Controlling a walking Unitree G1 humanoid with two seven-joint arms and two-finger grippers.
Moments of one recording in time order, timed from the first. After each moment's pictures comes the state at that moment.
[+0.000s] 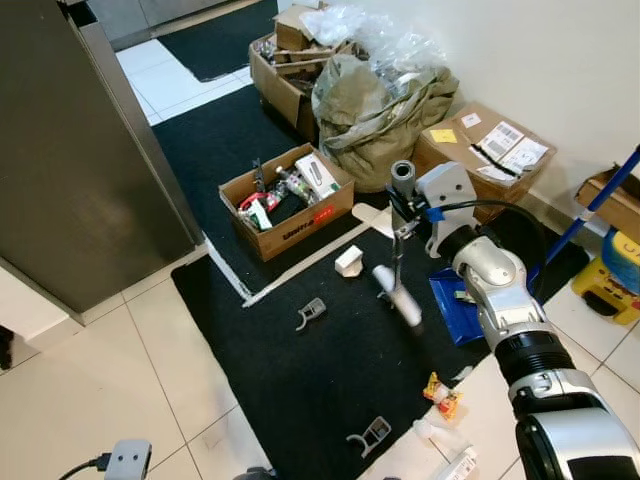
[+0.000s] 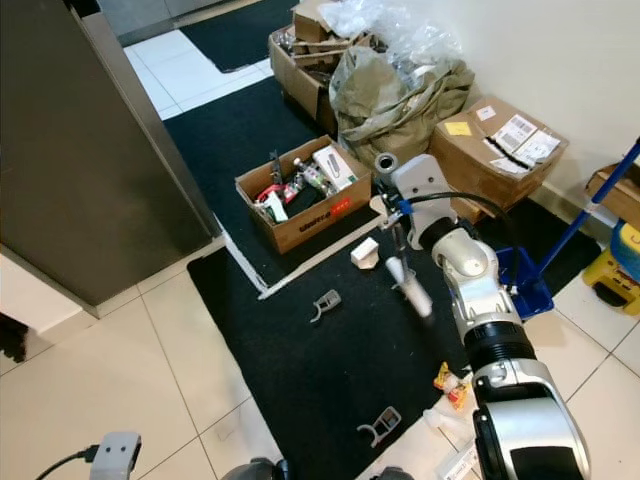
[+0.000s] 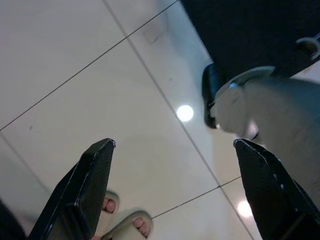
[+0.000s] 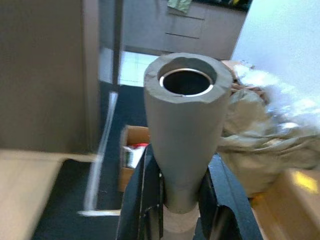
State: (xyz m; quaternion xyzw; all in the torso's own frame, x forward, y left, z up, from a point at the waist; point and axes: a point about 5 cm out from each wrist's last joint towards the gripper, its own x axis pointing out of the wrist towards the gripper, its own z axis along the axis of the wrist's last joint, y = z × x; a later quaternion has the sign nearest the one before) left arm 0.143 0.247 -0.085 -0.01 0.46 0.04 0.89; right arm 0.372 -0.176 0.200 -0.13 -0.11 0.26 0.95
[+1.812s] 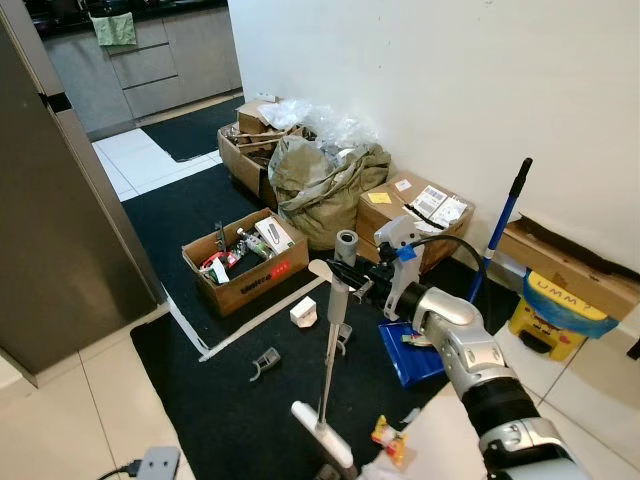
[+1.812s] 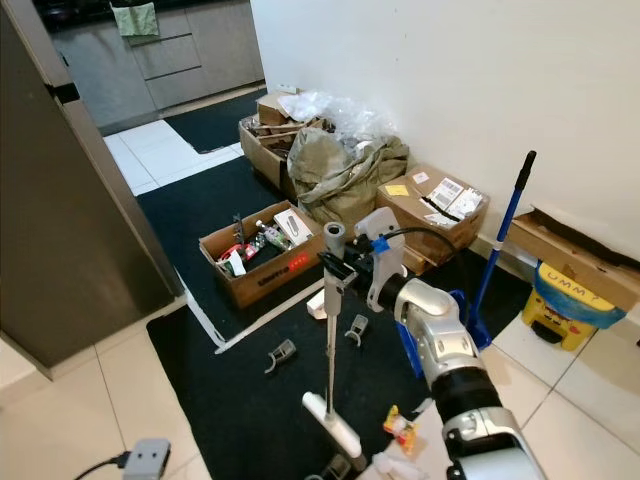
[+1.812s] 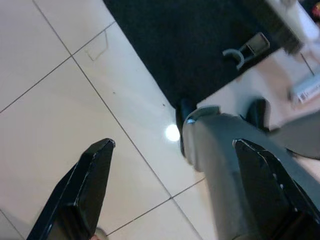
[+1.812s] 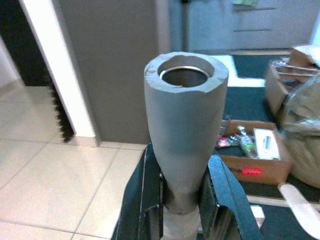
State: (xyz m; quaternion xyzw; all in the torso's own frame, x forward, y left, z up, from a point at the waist) left arm 0.146 0.210 -0.095 -0.02 0.49 0.03 0.87; right arm 0.343 -0.118 0.139 -0.02 0.01 0.40 0.92
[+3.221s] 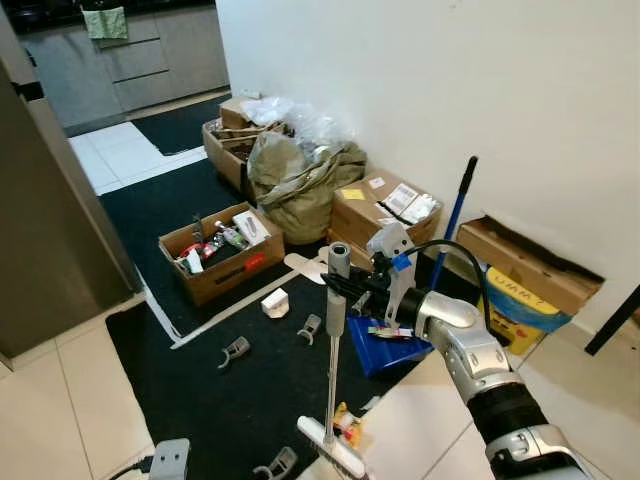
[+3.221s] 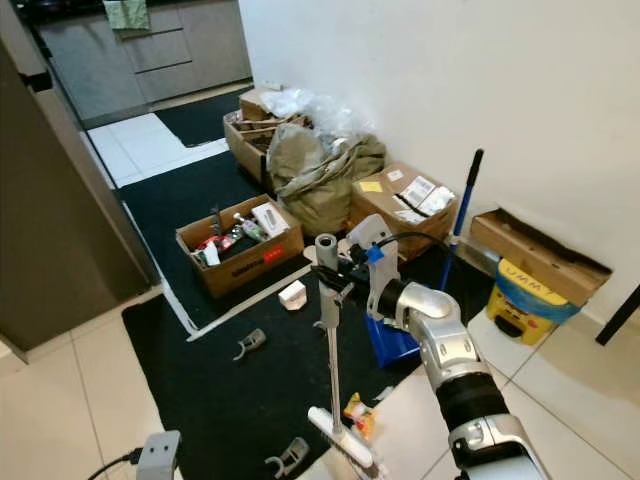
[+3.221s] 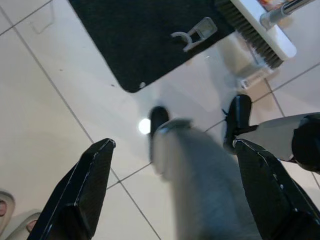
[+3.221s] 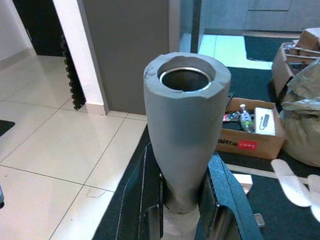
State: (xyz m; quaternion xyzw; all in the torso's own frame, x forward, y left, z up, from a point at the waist) left arm 0.158 0.196 -0.094 -0.06 0.49 0.04 0.87; right arm 0.336 -0.120 0.140 -0.05 0.03 0.43 0.90
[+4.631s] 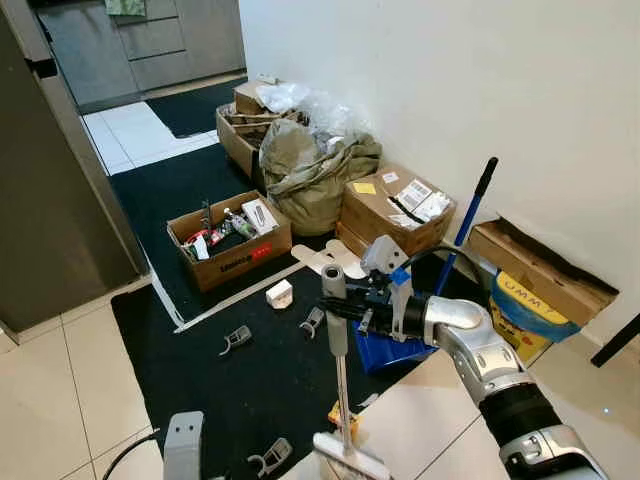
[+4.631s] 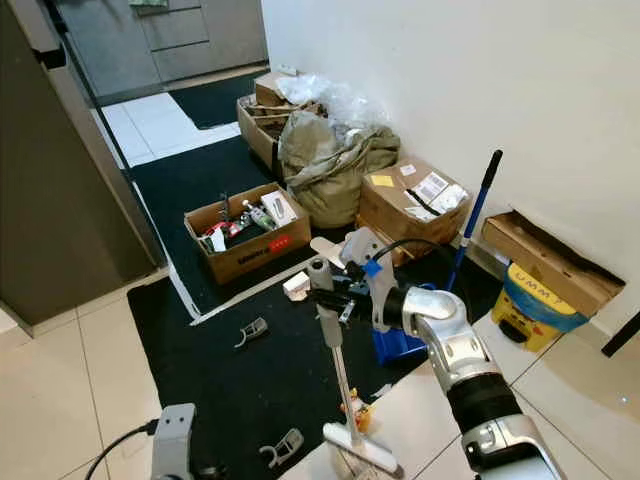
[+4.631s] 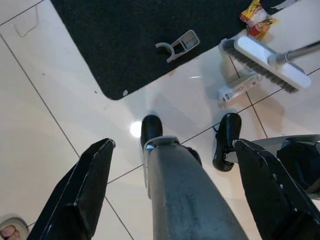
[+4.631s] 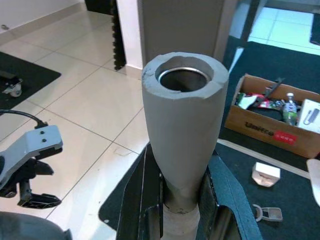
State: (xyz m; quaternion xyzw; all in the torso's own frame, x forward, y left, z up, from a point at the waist) left arm 0.180 0.184 -0.087 -0.05 0.48 0.04 0.88; right arm 0.322 -0.117 0.131 -0.08 0.07 0.52 0.85
